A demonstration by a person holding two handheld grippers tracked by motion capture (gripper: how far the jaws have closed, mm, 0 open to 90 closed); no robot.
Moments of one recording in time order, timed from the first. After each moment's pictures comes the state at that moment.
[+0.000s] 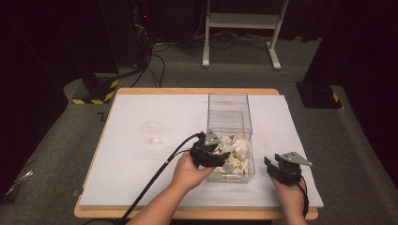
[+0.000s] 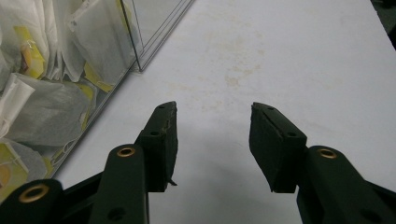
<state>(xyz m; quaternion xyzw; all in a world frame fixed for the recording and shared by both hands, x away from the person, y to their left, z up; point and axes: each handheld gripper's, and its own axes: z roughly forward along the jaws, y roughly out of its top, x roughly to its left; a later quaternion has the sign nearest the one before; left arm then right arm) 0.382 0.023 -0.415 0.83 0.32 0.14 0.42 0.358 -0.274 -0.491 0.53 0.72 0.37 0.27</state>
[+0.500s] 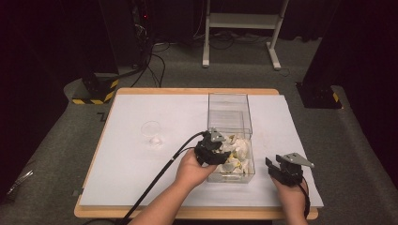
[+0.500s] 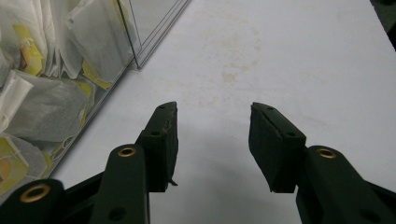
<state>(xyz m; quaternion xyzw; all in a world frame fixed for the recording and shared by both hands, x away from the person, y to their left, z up) 0.393 0.010 -0.425 0.85 0.34 0.12 0.38 0.355 -0.278 -0.491 0.53 0.72 0.37 0.27</state>
